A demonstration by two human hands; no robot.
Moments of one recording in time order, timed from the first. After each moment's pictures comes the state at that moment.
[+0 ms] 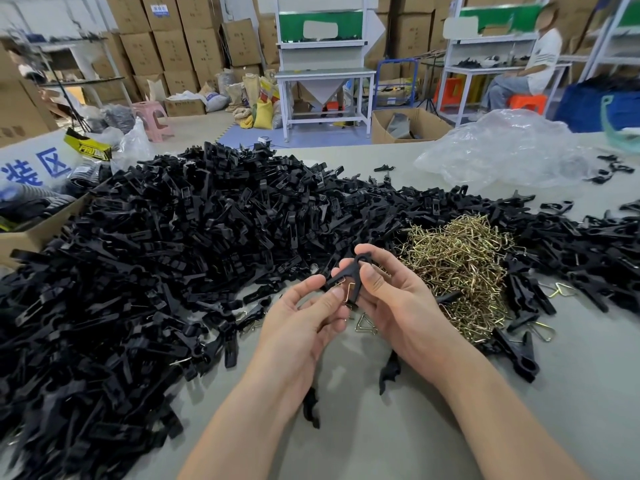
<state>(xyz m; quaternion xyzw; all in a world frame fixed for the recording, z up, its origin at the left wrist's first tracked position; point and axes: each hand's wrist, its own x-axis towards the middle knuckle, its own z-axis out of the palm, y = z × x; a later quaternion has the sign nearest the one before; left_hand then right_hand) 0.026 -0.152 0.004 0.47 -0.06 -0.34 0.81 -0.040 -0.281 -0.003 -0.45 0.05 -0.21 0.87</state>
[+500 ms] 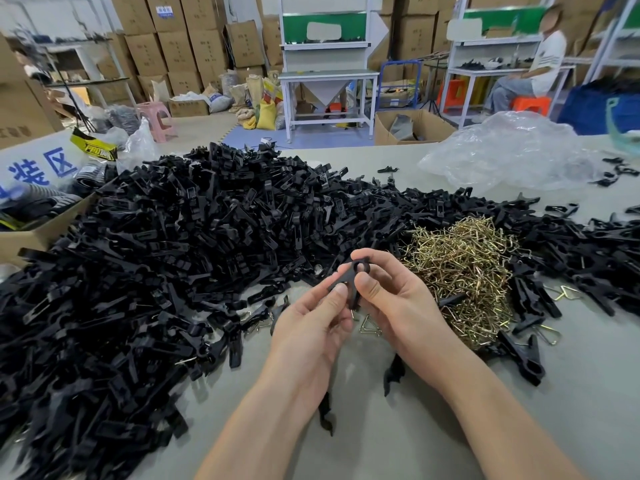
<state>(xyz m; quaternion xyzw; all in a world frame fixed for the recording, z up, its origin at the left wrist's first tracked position) 0.018 -0.156 0.004 0.45 -0.06 -0.35 0.82 -0.040 -0.278 -0.009 -0.56 0.04 -0.23 0.80</state>
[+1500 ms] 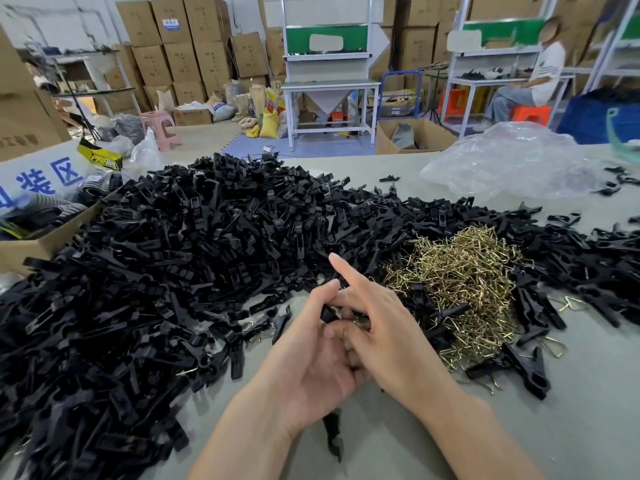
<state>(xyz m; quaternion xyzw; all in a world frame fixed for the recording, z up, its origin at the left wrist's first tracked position) 0.025 -0.147 0.009 0.42 -0.06 -0.56 0.71 -0.048 -0.258 -0.006 -0.89 0.06 -0.25 0.36</state>
